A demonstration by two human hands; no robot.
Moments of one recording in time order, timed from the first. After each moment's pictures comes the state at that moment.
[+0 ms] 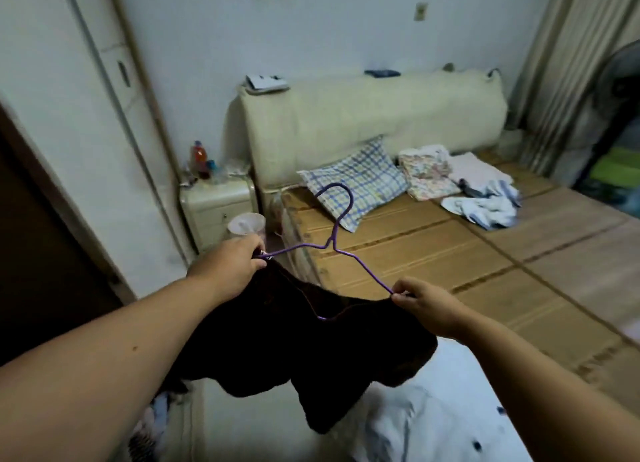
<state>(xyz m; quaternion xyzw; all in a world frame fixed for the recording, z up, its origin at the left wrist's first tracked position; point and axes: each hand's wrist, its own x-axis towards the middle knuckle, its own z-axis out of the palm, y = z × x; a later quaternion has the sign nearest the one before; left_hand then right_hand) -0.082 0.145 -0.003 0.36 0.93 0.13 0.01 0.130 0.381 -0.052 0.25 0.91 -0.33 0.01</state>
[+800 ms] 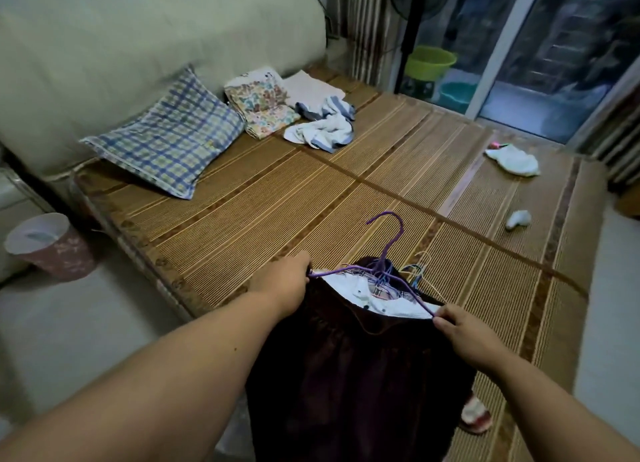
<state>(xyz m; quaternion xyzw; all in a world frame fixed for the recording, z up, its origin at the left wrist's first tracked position) 0.121 0.494 -0.141 0.59 0.78 0.05 0.20 0.419 0.551 -0.172 0.61 0.71 -0.37 -0.01</state>
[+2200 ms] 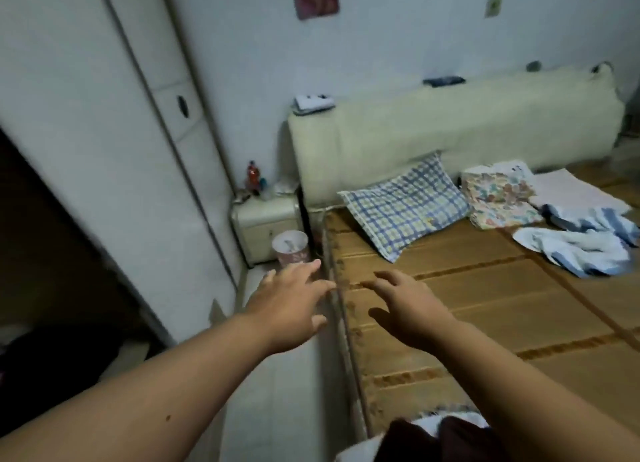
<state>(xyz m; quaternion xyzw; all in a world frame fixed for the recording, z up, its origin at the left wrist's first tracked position) -0.018 0.328 0.007 0.40 0.92 -0.04 0.01 0.052 0.529 -0.045 0.02 0.99 -0.15 -0.03</state>
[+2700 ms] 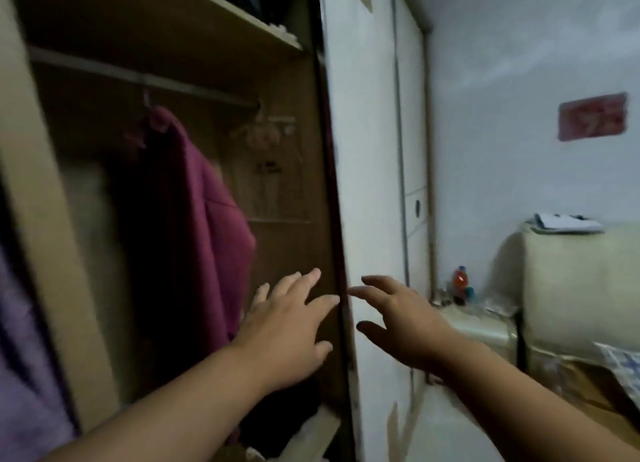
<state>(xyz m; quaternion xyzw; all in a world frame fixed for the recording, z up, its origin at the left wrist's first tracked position) 0.008 0.020 0.161 0.06 0.98 -0.08 -0.20 -0.077 0.196 0.134 -0.35 0.90 -0.16 -0.19</state>
